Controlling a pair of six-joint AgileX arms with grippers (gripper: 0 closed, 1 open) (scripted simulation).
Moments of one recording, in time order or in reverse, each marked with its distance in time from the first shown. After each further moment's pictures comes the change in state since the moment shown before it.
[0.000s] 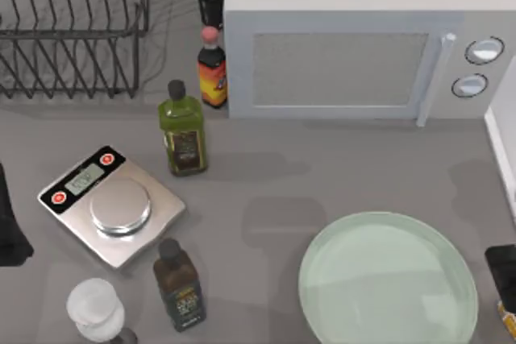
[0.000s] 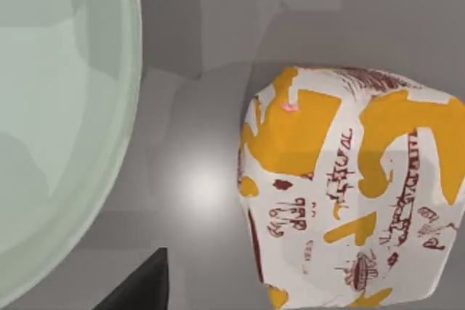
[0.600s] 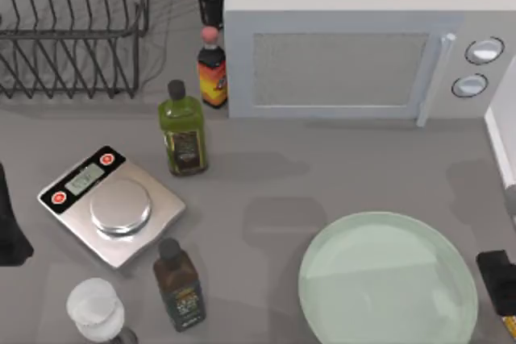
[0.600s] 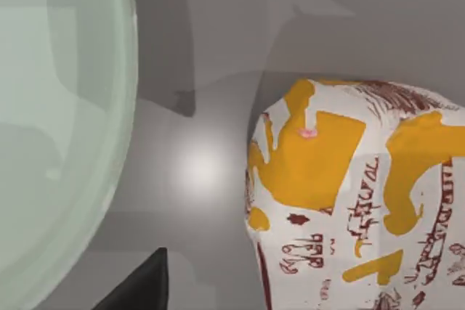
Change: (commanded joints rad) left arm 0.000 0.000 0.000 0.000 0.000 0.000; right arm 0.005 0.069 -0.019 0.048 0.000 0.002
